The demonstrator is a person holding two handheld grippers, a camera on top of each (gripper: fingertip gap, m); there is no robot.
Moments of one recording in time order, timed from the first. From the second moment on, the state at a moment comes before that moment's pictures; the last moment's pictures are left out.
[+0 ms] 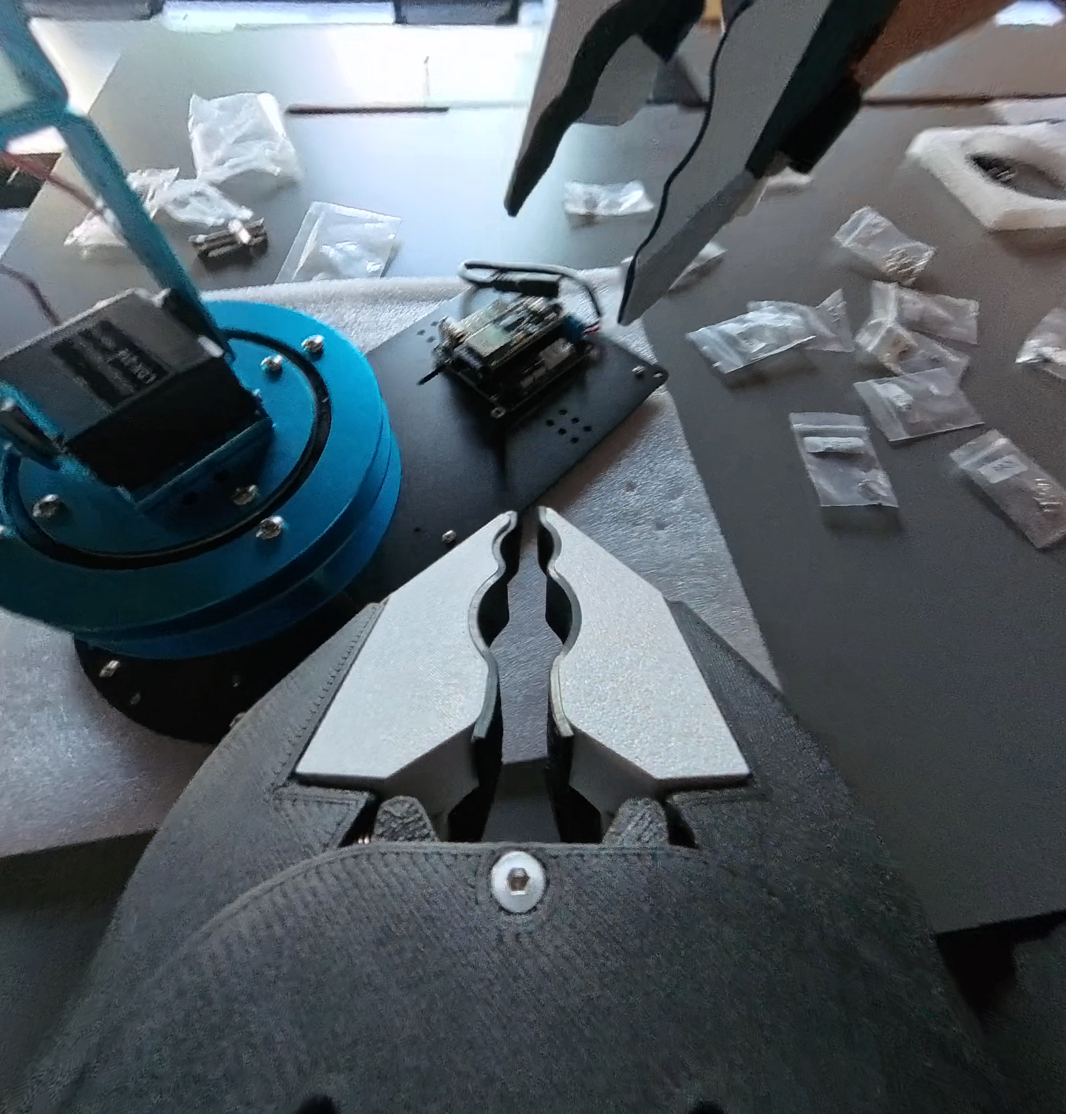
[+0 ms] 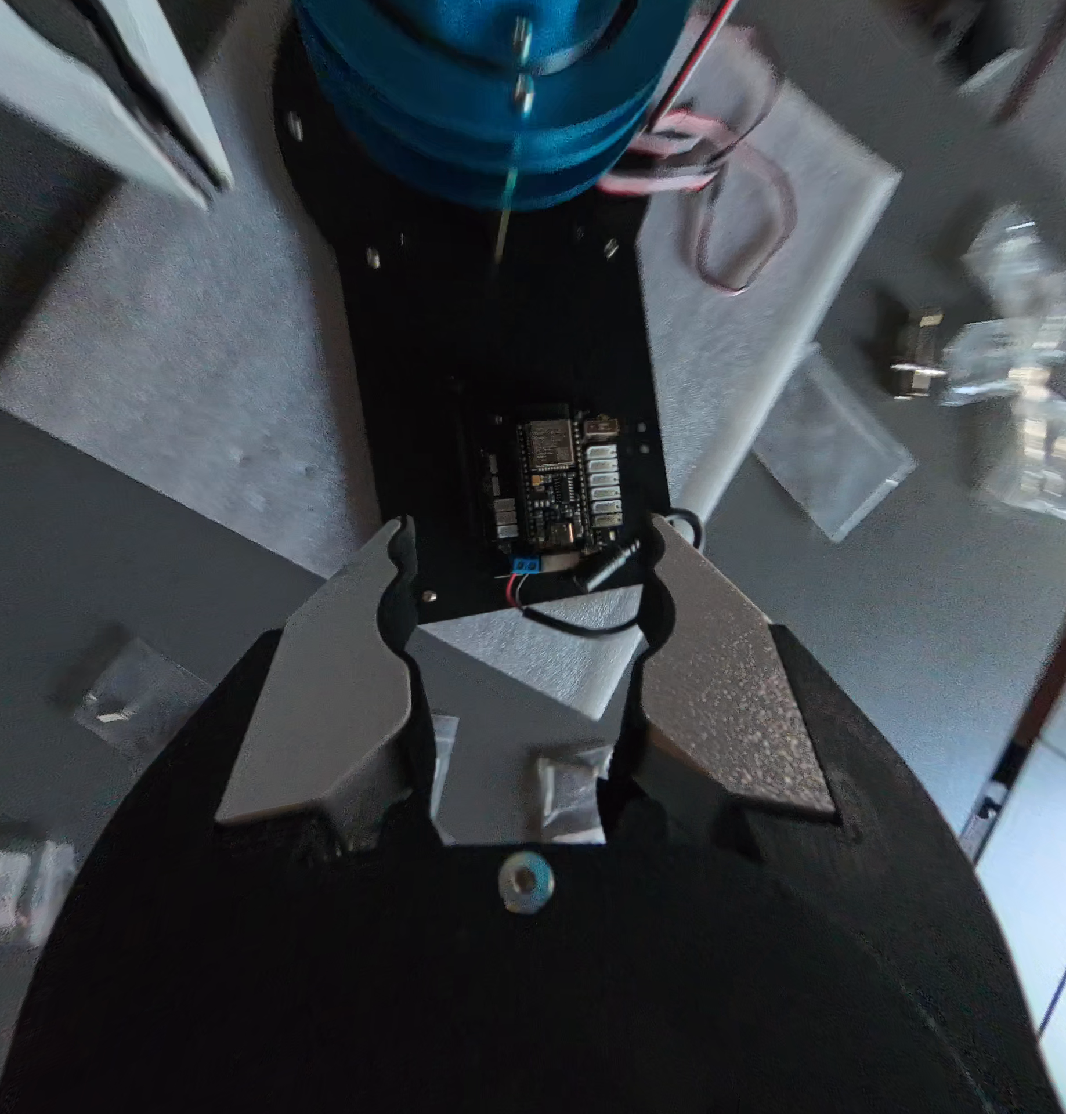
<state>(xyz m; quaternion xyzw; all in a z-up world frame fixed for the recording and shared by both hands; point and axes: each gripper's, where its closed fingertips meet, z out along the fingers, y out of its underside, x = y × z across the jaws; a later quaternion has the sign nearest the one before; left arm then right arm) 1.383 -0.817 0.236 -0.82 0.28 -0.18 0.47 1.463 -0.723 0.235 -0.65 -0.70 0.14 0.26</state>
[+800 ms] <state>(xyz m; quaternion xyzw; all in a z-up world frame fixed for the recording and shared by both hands) 1.768 -0.925 0.348 -0.59 0.51 -0.44 0.45 2.001 -1.053 0.331 -0.73 -0.02 -0.11 0.68</state>
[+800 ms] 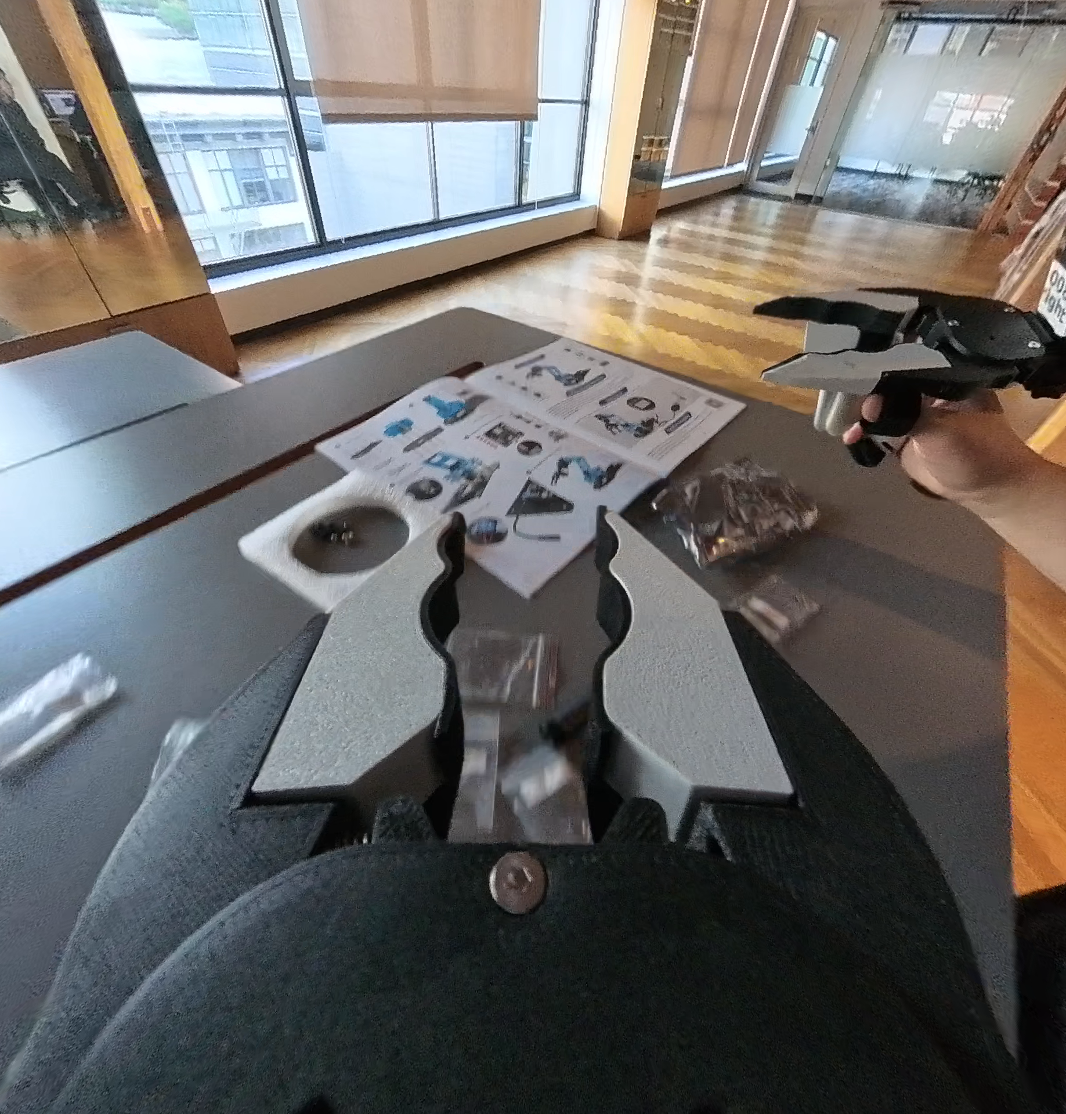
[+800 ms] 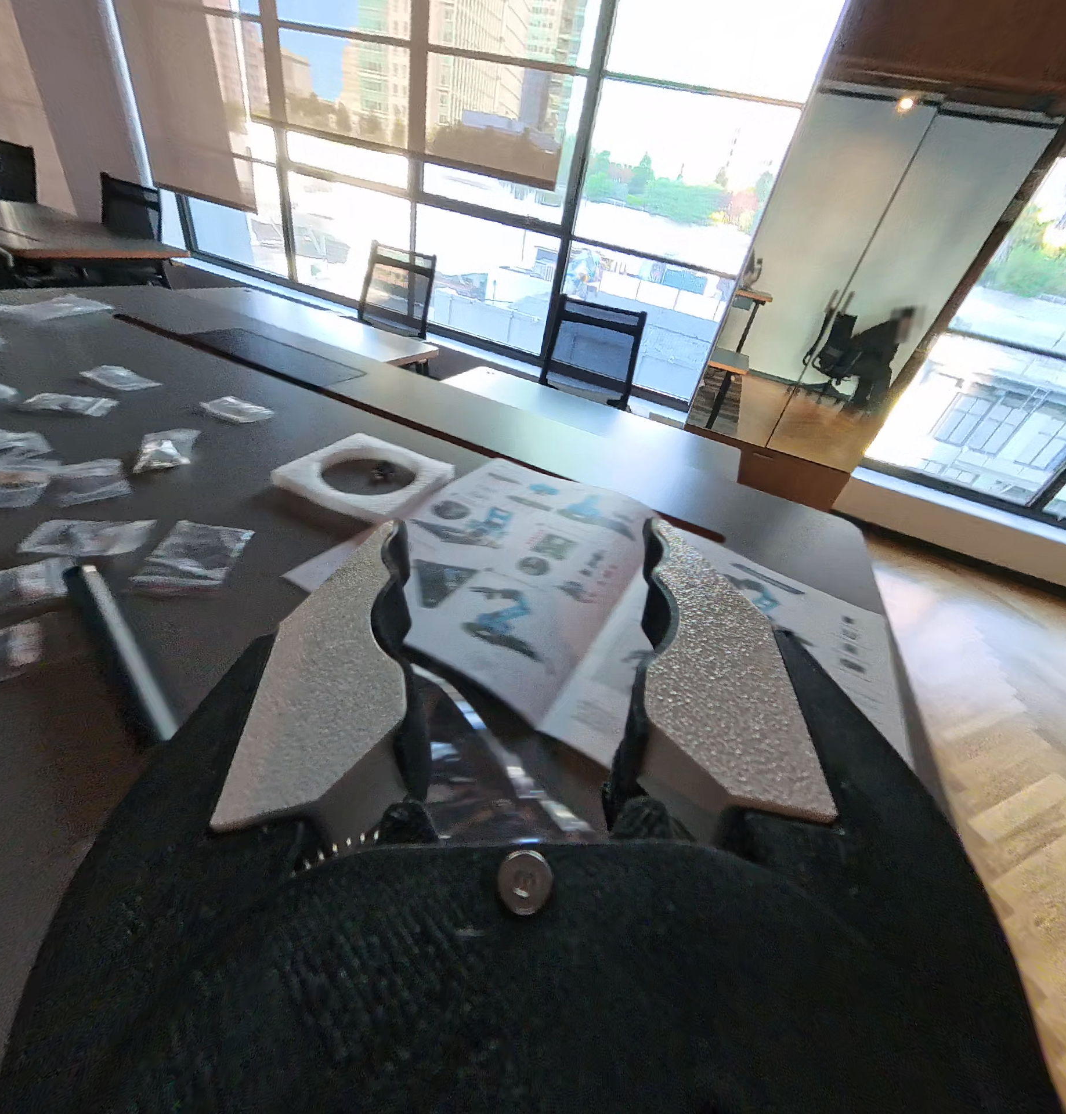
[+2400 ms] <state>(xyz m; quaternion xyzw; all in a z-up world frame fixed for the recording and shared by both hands) 1.868 -0.722 0.356 -0.80 0.18 -0.29 0.49 2.159 -0.854 0.273 -0.91 -0.01 0.07 0.40</state>
